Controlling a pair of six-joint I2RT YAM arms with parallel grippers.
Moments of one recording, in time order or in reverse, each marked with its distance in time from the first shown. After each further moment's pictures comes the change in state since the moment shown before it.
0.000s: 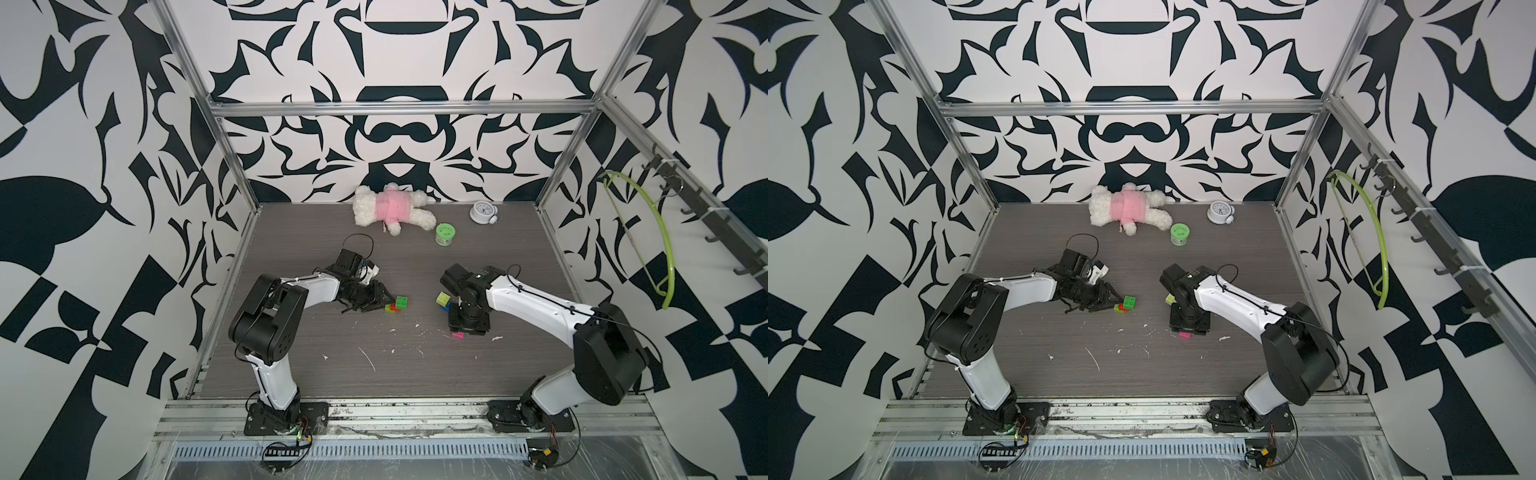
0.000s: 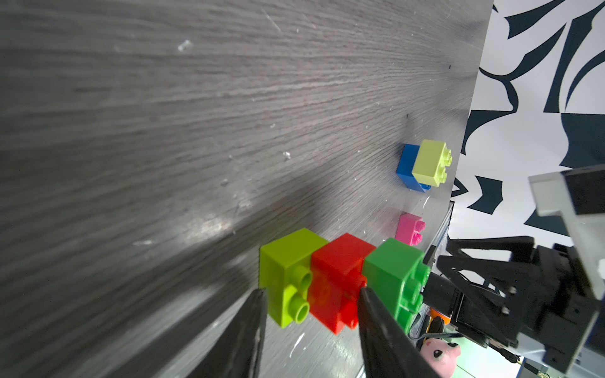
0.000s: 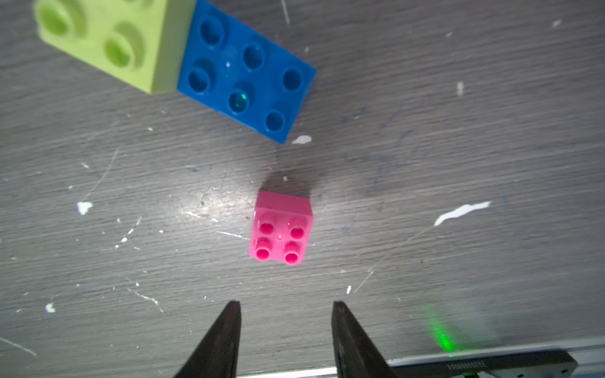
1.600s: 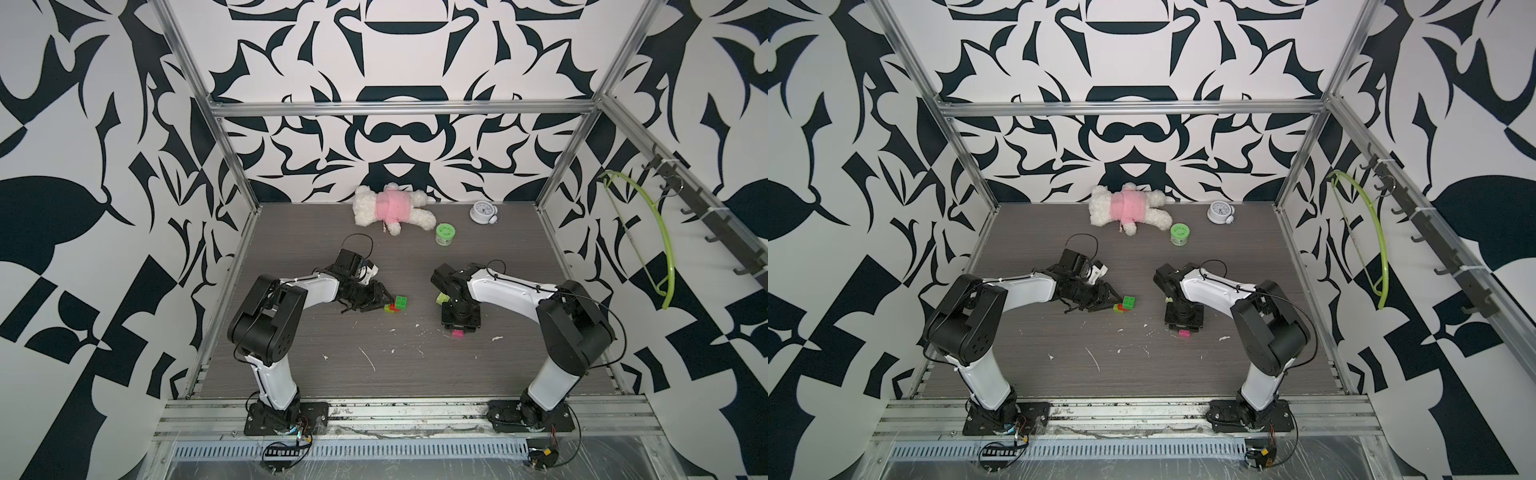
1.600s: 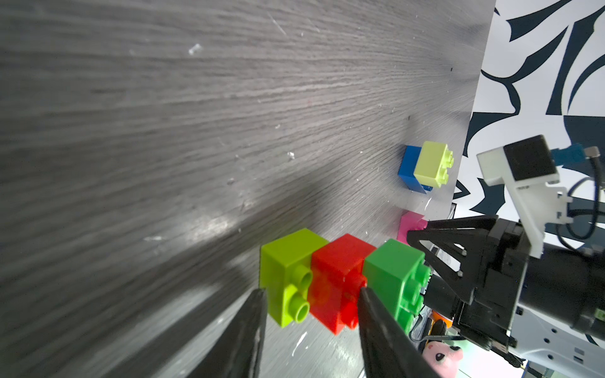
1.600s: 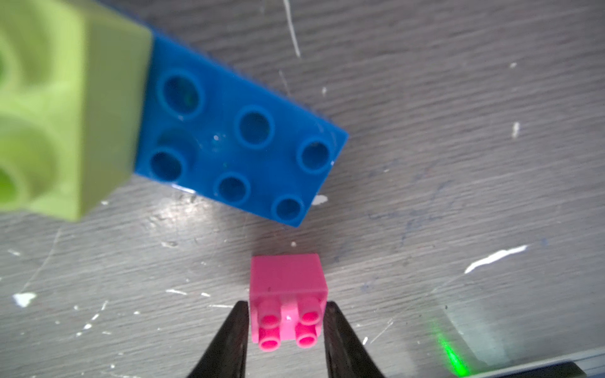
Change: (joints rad) left arm 0.002 -0.004 -0.003 0.000 -0.006 0.000; right arm -0.022 0.169 0.053 0.043 0.026 0.000
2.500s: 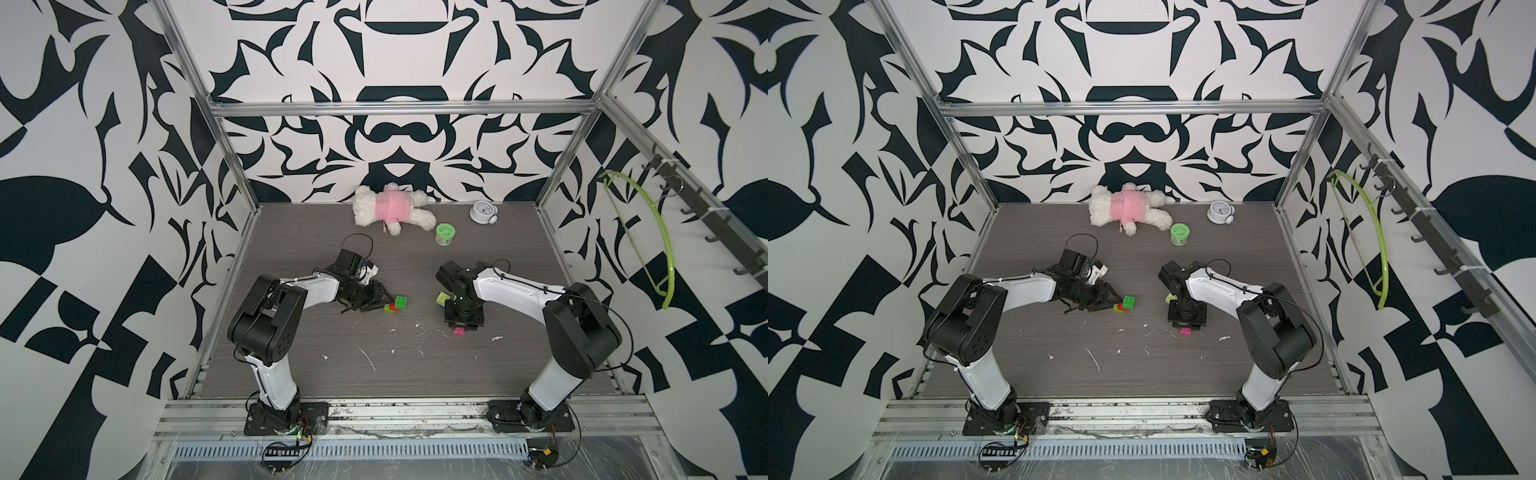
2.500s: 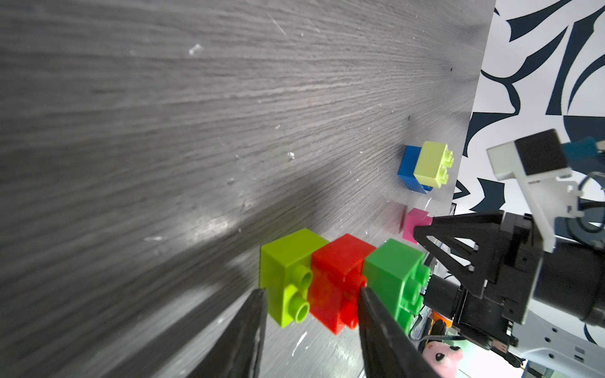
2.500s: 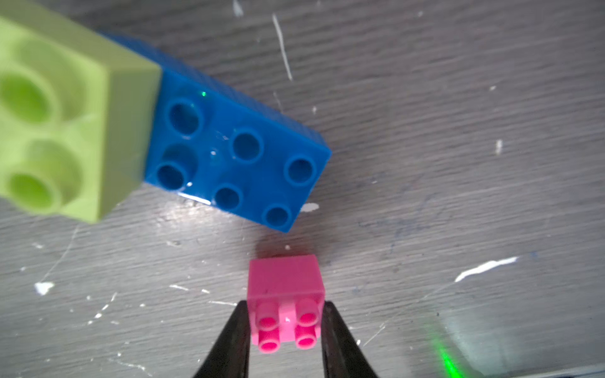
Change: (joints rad) left arm 0.000 0.000 0.000 0.000 0.000 0.000; right arm -0.031 -0.022 -0.014 0.010 -0.022 -0.059
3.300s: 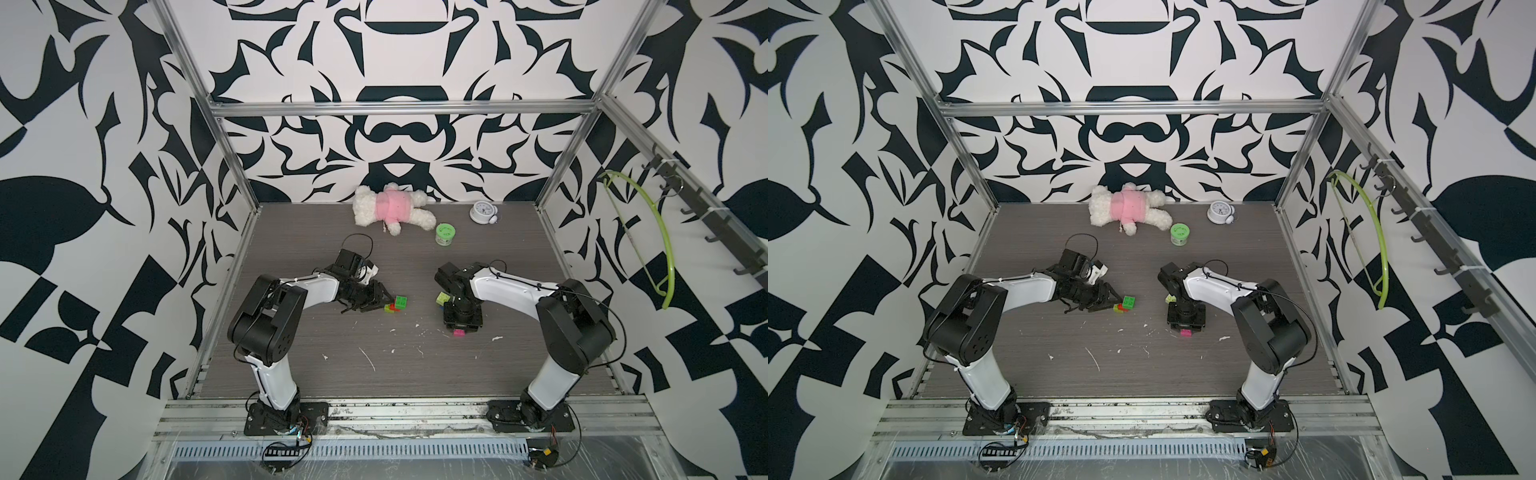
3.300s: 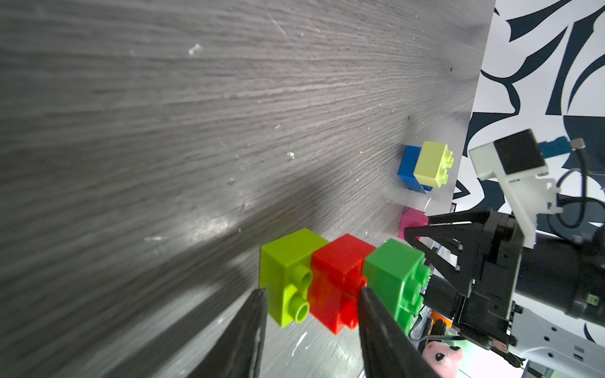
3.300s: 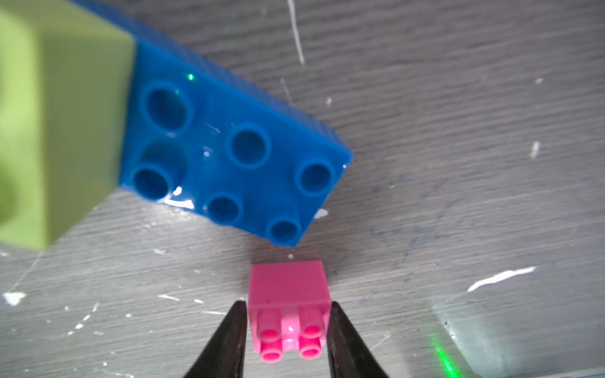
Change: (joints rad) left arm 0.000 0.000 0.000 0.000 0.000 0.000; right arm 0.000 0.028 0.000 0.008 -0.016 -0.013
